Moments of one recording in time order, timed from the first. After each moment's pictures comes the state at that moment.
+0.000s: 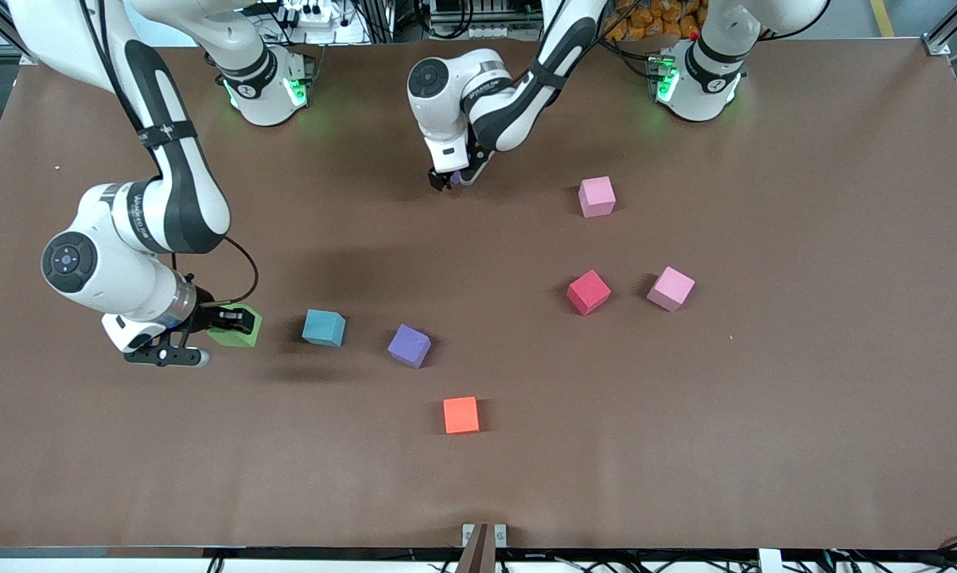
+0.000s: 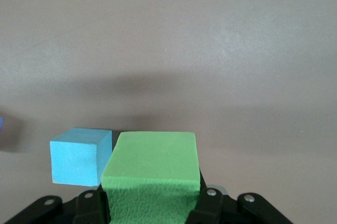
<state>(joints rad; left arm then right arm) -1.05 0.62 -0.16 -1.80 0.00 2.31 -2.14 0.24 0.37 -0.16 -1.85 0.16 2.19 0.07</state>
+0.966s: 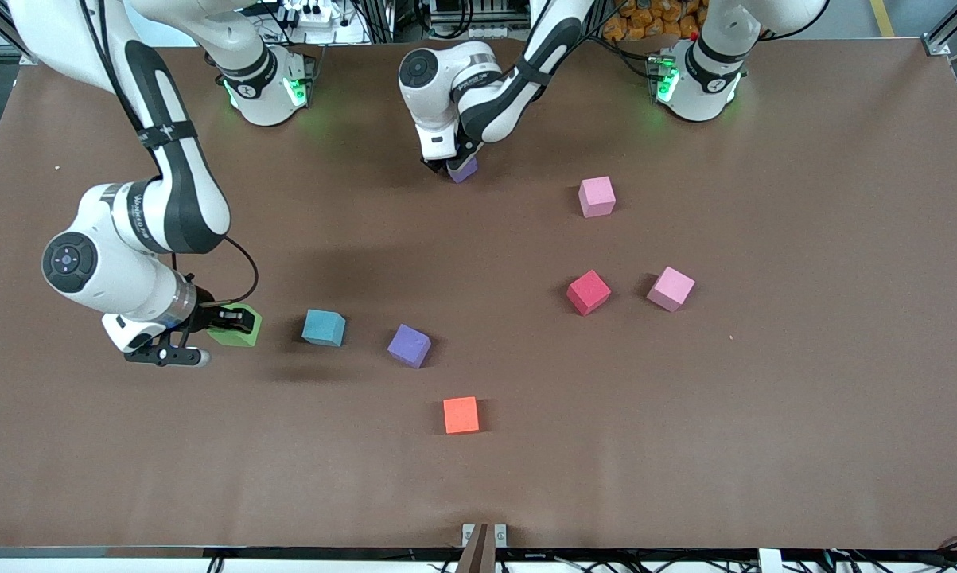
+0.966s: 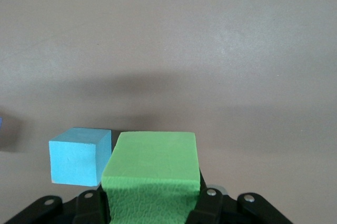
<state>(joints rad) -1.07 0.66 -0.20 -1.78 0.00 2.31 -2.06 0.24 0.37 -0.16 -1.85 0.16 2.19 0.07</state>
